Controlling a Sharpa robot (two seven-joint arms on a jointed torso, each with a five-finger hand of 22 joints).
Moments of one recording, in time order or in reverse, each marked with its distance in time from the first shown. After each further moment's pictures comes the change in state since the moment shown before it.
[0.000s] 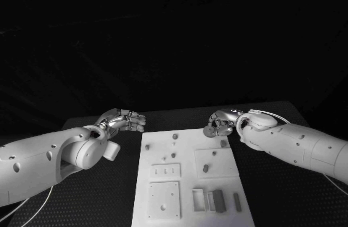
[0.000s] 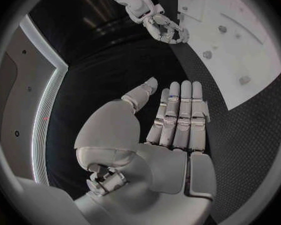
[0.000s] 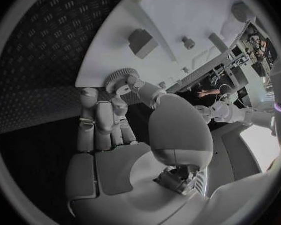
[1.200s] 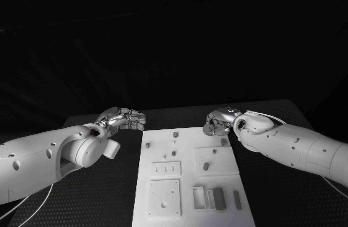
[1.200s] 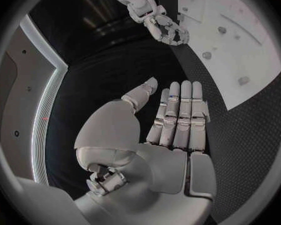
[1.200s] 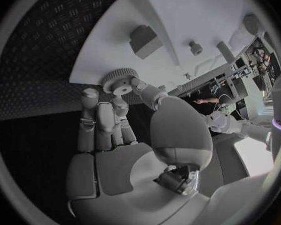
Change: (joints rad) left arm 0.000 -0.006 0.000 0.006 -0.001 0.002 -0.006; left_hand 0.000 0.000 0.000 0.000 0.000 0.001 0.001 0.000 0.000 0.000 0.000 -0.005 0.000 0.000 0.000 0.000 0.002 0.000 0.000 0.000 0.000 0.001; right arm -0.023 0.017 0.004 -0.001 -0.106 -0.068 -0.010; right_hand 0.008 0.030 -0.015 -0.057 -0.002 0.009 -0.009 0.030 0.020 0.009 -0.020 0.008 -0.017 -0.005 -0.017 0.027 -0.029 0.000 -0.011 -0.004 0.013 0.000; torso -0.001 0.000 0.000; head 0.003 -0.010
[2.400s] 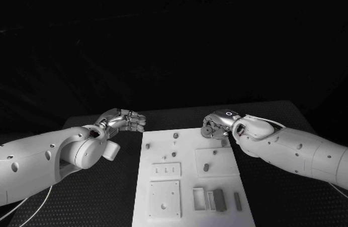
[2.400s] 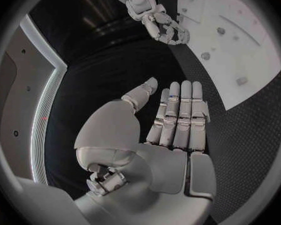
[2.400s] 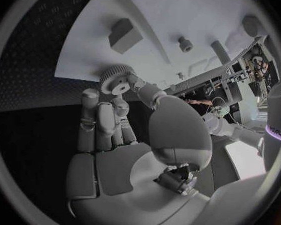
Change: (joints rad) left arm 0.000 -0.009 0.000 0.011 -0.001 -0.001 -0.009; left_hand 0.000 0.000 0.000 0.000 0.000 0.000 0.000 0.000 0.000 0.000 0.000 0.000 0.001 0.000 0.000 0.000 0.001 0.000 0.000 0.000 0.000 0.001; right arm -0.001 -0.037 -0.010 0.107 -0.054 -0.071 -0.012; right_hand -0.014 0.040 -0.004 -0.026 -0.003 0.008 -0.008 0.007 0.015 0.011 -0.010 0.000 -0.009 0.010 -0.012 0.013 -0.003 0.003 0.000 0.001 0.005 0.000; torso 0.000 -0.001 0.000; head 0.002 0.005
